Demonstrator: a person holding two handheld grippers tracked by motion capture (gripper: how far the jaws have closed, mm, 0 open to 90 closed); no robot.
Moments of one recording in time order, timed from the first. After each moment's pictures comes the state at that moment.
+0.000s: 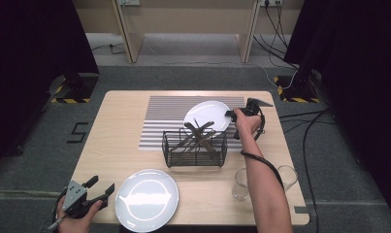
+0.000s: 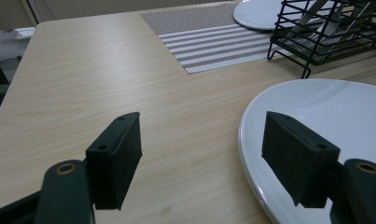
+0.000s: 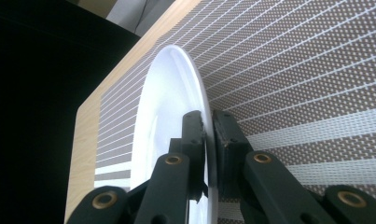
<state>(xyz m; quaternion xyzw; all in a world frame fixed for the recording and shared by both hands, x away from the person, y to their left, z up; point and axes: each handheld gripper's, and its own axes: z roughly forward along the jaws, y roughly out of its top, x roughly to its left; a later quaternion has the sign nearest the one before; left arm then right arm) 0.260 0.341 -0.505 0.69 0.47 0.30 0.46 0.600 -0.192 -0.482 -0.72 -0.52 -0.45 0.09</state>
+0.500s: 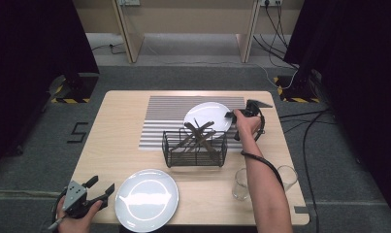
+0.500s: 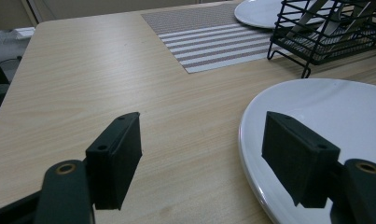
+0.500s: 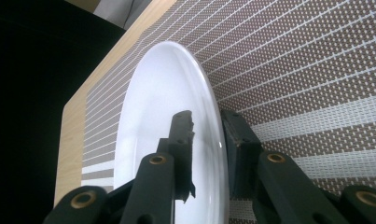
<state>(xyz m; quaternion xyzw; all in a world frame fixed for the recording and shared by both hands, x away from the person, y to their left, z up) 0.259 0.341 -0.505 0.69 0.47 0.30 0.46 0.600 -0.193 -0.488 -0.73 -0.52 -0.43 0.09</state>
